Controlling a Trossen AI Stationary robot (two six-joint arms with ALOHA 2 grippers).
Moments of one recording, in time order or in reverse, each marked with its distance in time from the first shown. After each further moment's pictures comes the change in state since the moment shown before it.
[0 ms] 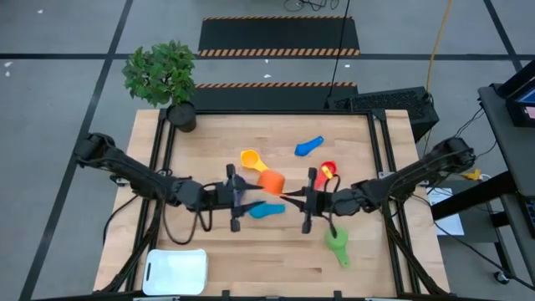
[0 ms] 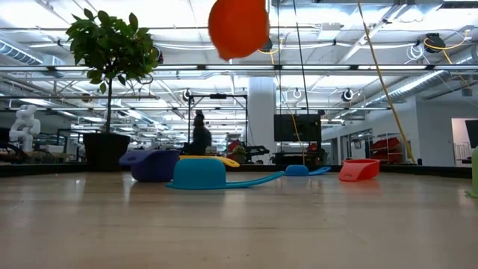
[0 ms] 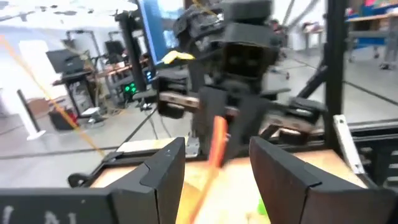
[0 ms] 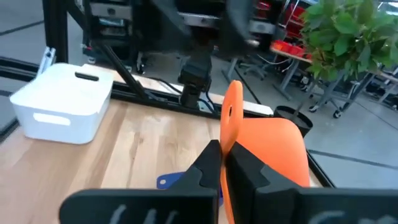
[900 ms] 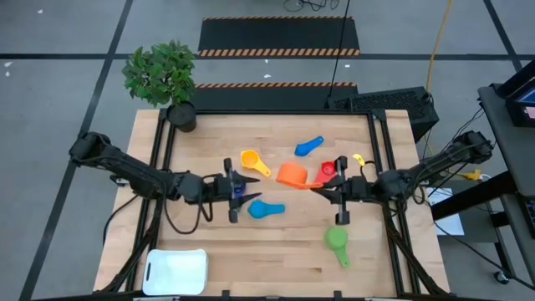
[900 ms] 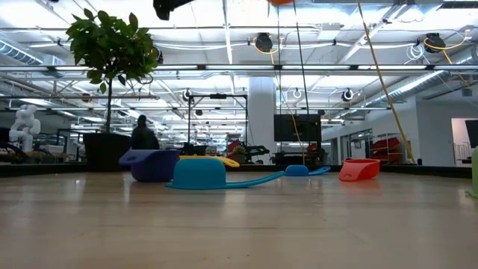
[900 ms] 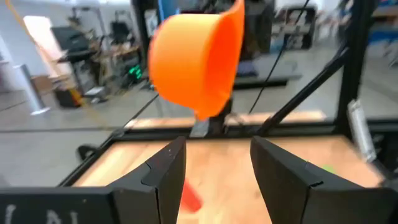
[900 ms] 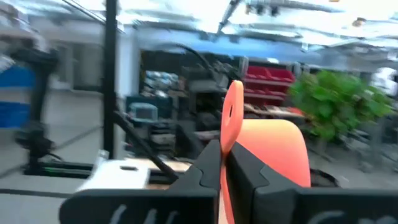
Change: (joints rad) left arm 0.079 -0.053 -0.117 0.017 0.056 -0.096; right arm 0.021 -0.361 -0.311 0.377 -0.147 0.011
